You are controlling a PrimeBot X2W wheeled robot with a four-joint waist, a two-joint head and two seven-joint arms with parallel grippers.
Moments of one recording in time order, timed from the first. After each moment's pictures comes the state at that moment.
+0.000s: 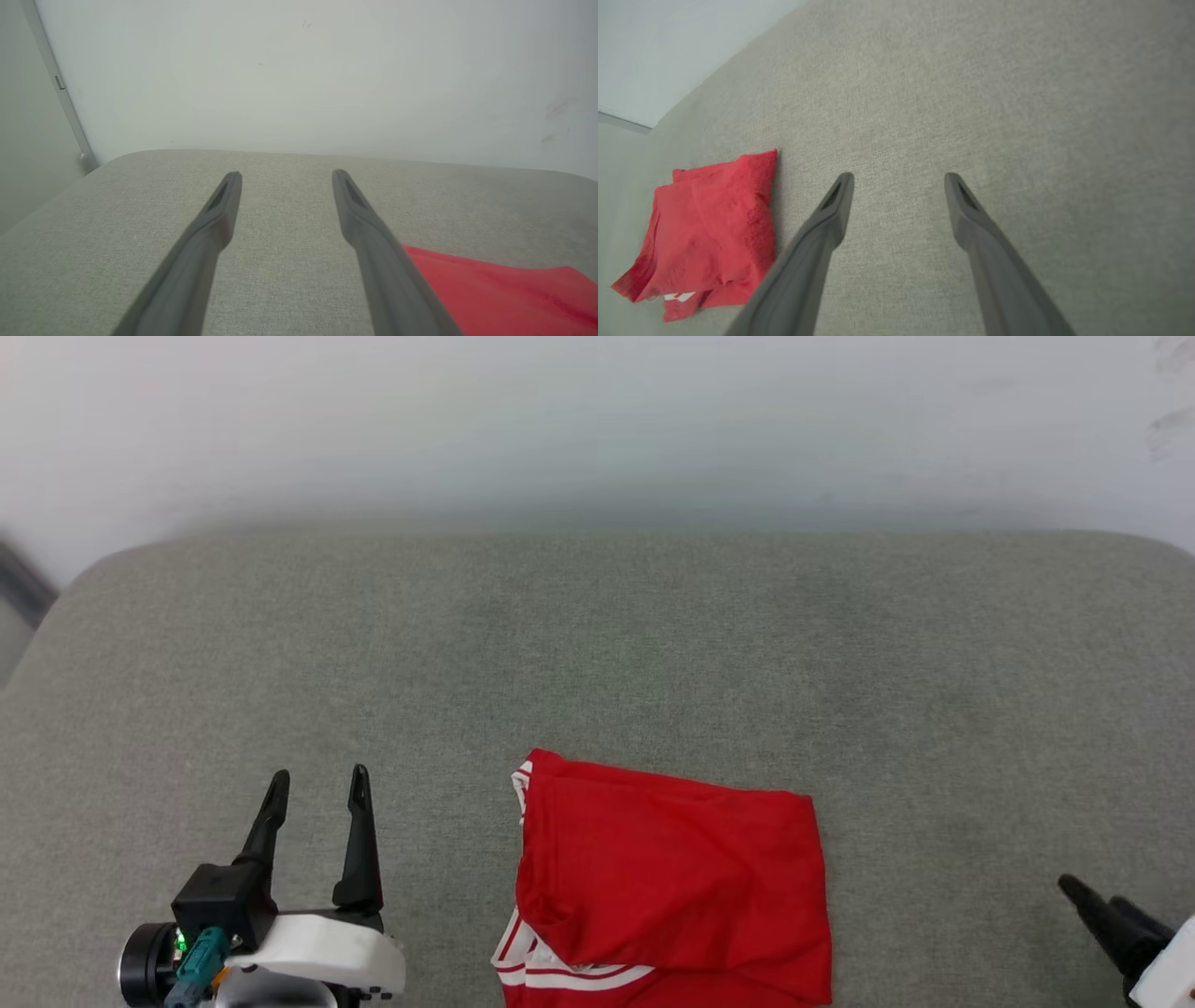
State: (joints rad) left arm -0.02 0.34 -0.29 0.02 -0.45 0.26 -0.26; right arm 0.04 -0.26 -0.28 0.10 0.70 0.13 0.58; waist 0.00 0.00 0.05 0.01
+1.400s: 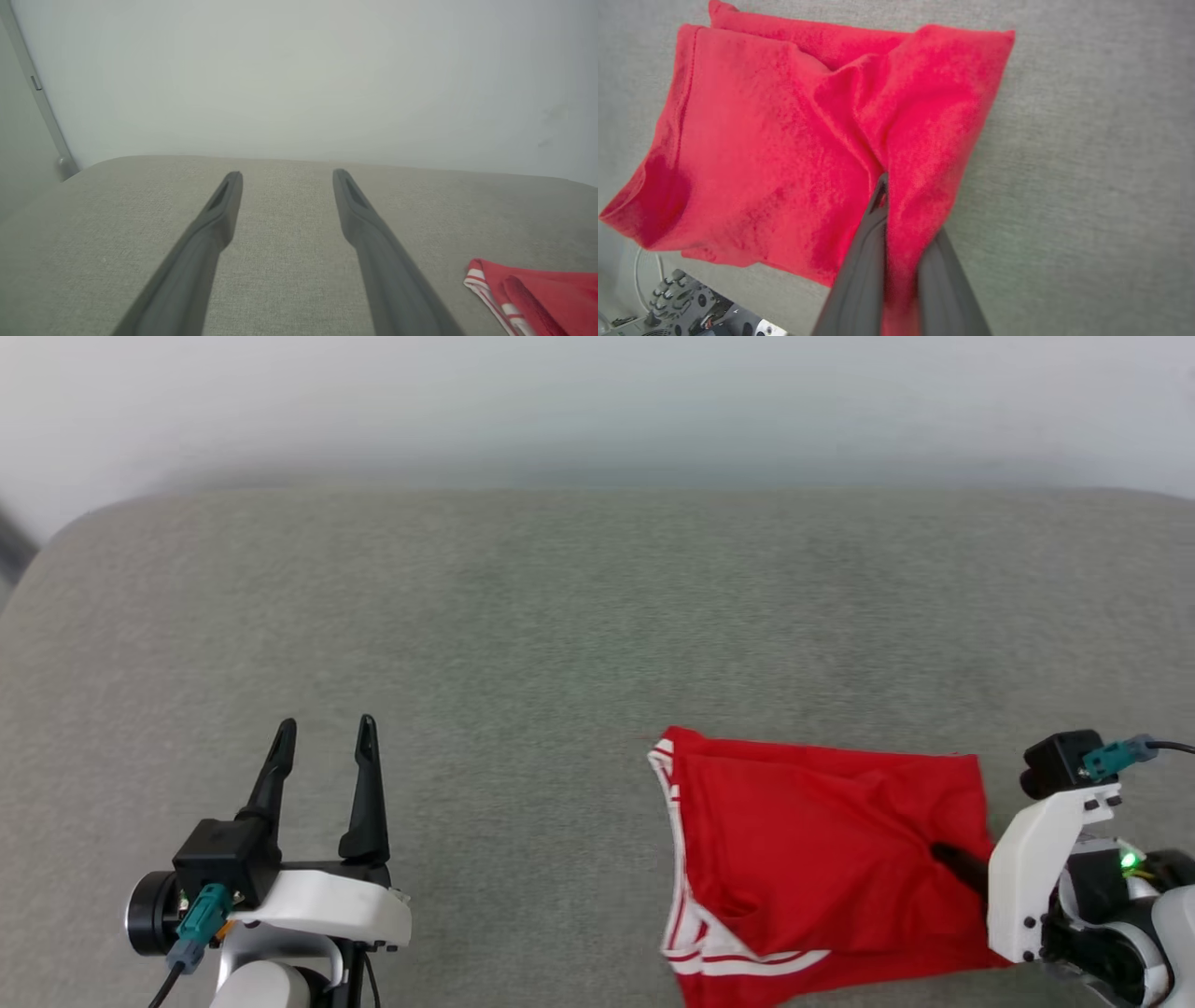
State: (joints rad) left arm -0.11 0.26 -0.22 0.08 -0.38 0.16 -0.26; right arm -0.21 -0.36 0.17 0.22 0.67 0.13 0.71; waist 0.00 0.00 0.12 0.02
